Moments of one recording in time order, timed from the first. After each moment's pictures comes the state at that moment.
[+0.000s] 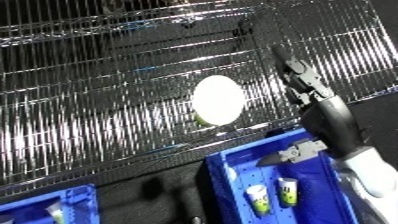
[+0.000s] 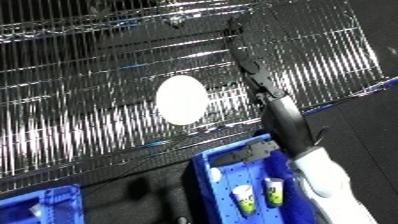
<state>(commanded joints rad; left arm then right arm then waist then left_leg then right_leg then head) -0.14 0.40 -0.21 0.98 -0.76 -0.09 -0.14 -0.76 -0.73 0.31 0.33 0.59 -0.25 -0.01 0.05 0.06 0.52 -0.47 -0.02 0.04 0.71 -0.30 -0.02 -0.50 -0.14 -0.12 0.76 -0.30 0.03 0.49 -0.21</state>
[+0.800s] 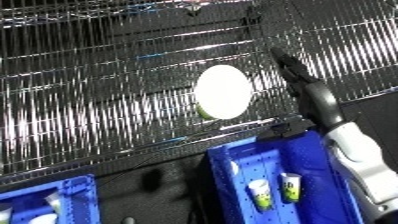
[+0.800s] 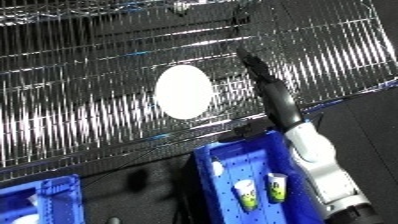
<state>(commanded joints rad) -0.14 0.41 -0.28 0.93 -0.79 -0.10 -0.14 -1.01 -0.74 0.49 0.76 0.61 -0.23 0.05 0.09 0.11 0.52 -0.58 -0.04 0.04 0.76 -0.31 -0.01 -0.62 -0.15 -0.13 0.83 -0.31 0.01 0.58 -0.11</state>
